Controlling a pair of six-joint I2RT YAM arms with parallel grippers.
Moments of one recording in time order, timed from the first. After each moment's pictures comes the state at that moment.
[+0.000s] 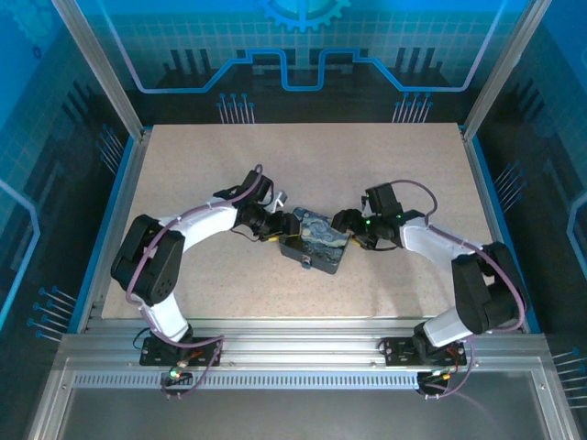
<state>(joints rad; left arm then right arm) -0.45 1.74 1.10 -0.45 0.53 -0.56 0.35 1.51 0.85 -0.30 -0.38 0.84</state>
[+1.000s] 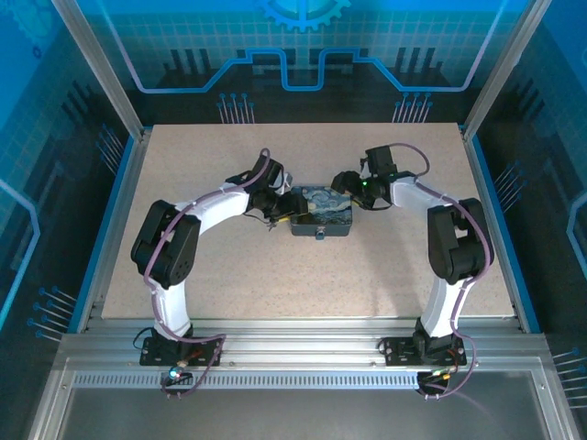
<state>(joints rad) -0.44 1.91 1.32 -0.42 0.43 -0.64 0.24 1.87 1.25 -0.32 -0.38 0.71</state>
